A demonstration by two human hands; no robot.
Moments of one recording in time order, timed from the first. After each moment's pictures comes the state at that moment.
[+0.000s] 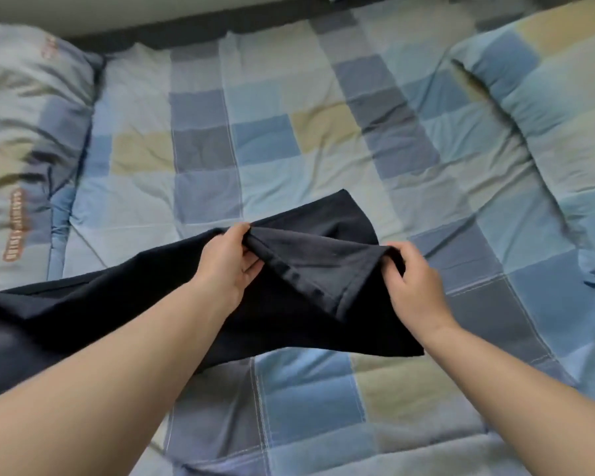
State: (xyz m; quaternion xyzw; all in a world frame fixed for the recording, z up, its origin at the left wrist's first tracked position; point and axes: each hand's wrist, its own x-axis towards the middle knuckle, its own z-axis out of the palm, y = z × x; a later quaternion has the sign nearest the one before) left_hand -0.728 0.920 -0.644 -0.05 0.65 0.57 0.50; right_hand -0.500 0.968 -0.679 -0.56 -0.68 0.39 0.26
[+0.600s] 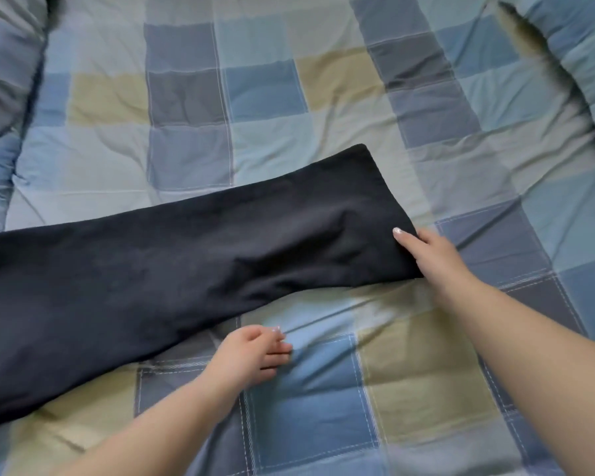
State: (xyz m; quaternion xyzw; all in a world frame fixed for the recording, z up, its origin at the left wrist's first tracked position) left_hand -0.699 0.847 -0.768 0.05 0.74 0.31 0.60; right_hand -0.505 1.052 -0.779 -0.63 -0.50 0.56 0.16
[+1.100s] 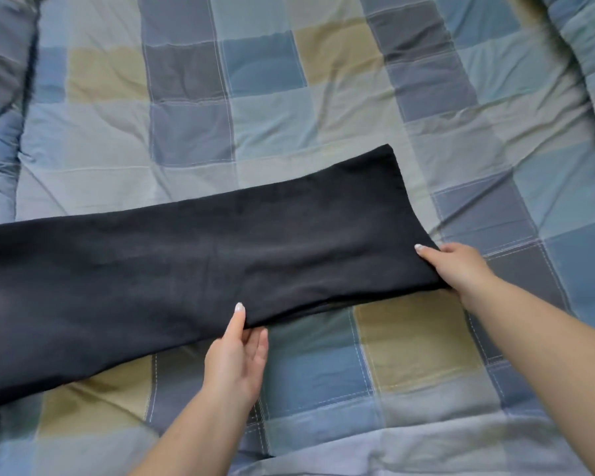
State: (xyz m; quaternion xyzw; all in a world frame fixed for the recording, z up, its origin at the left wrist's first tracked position) left_hand -0.678 0.815 -0.753 -0.31 0.57 0.60 0.47; right_hand -0.462 1.016 -0.774 -0.72 -0.47 0.51 0.09
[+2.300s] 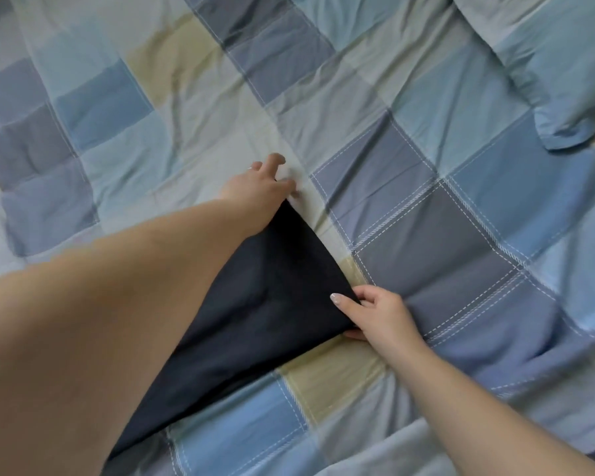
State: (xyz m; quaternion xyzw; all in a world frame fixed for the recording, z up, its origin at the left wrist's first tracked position) left_hand -0.598 1.090 -0.778 -0.79 -0.56 0.24 -0.08; right_hand -0.402 0.946 -0.842 -0.61 -0.29 0.69 0.26
